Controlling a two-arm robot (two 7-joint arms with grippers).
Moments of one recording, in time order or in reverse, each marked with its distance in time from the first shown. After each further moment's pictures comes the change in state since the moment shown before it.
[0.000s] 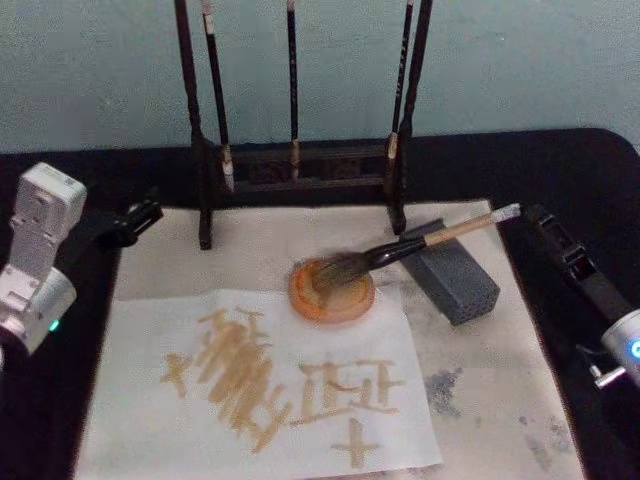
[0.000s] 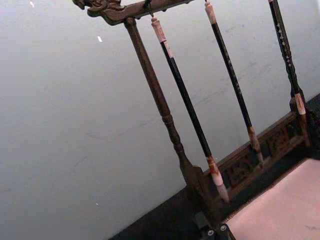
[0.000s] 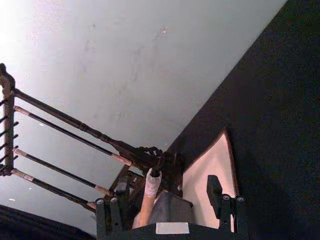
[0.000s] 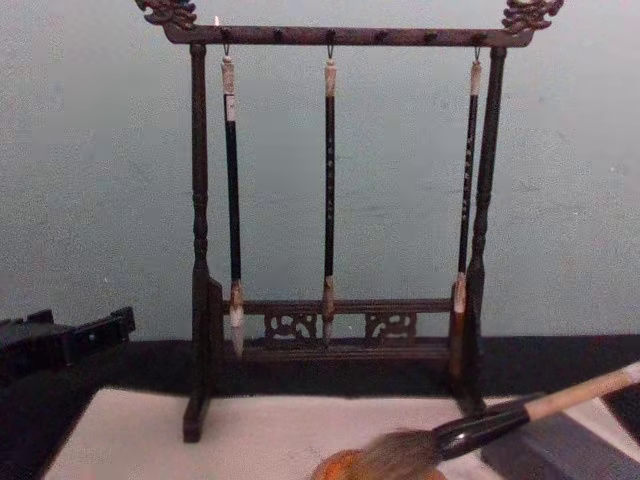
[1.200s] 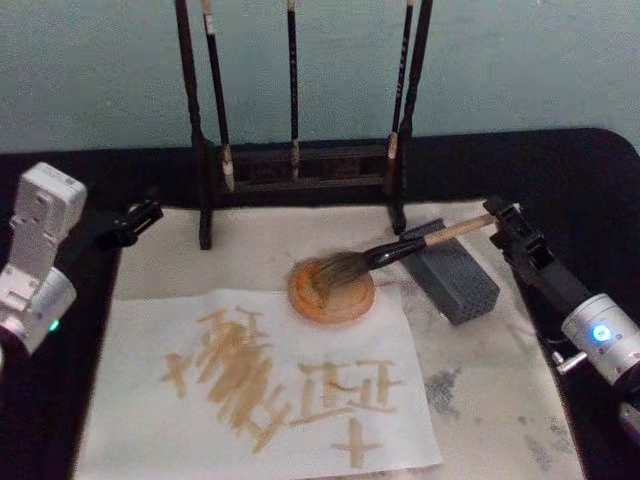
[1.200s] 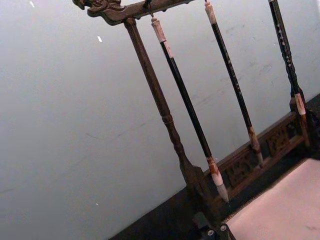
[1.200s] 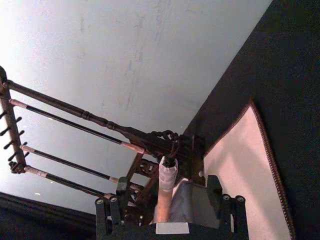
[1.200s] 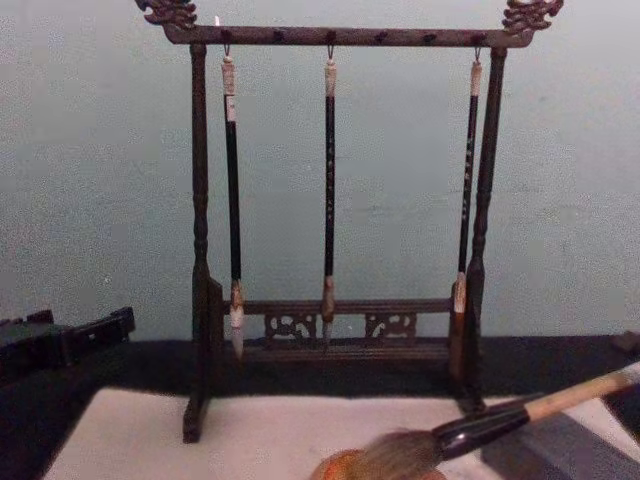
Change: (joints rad) left arm 0.000 0.000 0.000 0.000 0.000 0.000 0.000; right arm 0.094 -0.008 -0.113 0.071 0.115 0.049 -0.003
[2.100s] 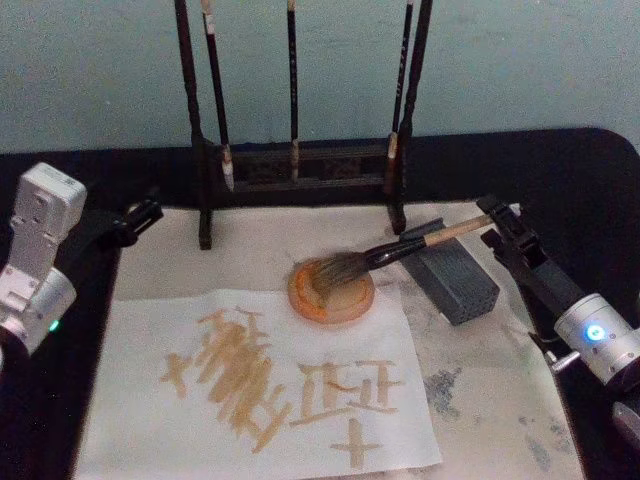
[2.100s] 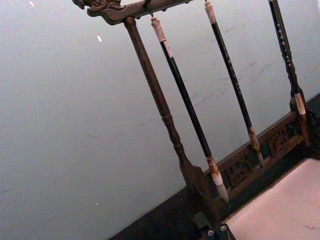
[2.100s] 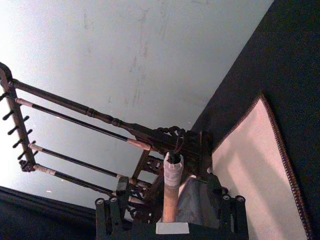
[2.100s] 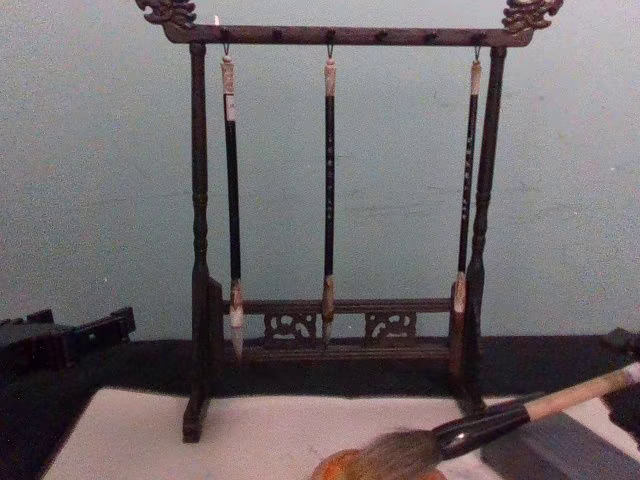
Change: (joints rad) left arm 0.000 0.000 0.000 0.000 0.000 0.000 0.000; right arm 0.026 0.013 -0.050 0.030 0.056 -0.004 0.038
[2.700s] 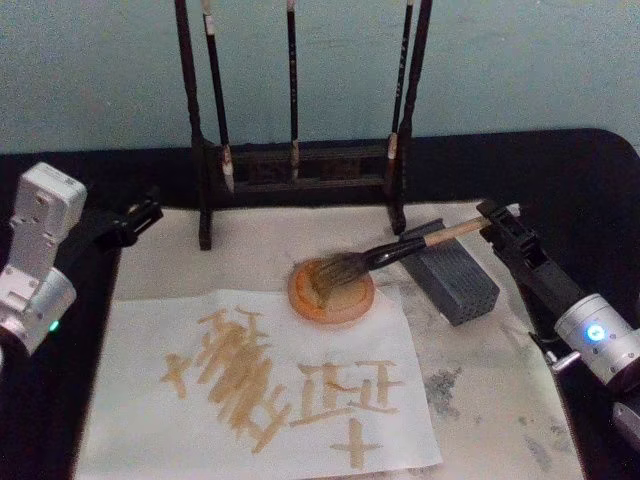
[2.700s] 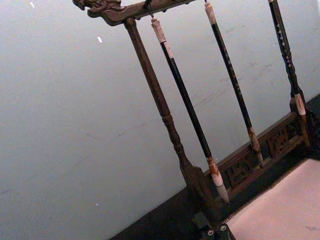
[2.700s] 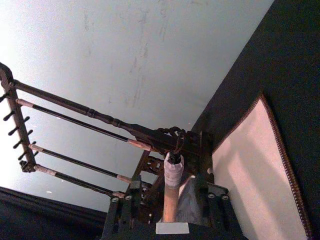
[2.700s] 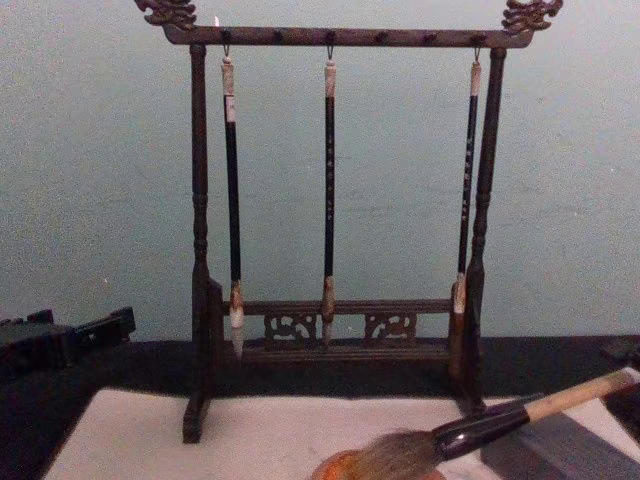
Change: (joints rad) left arm 0.000 0.000 0.000 0.000 0.000 0.000 0.000; right arm -0.002 -0.002 0.003 0.000 -0.001 0.000 -0.001
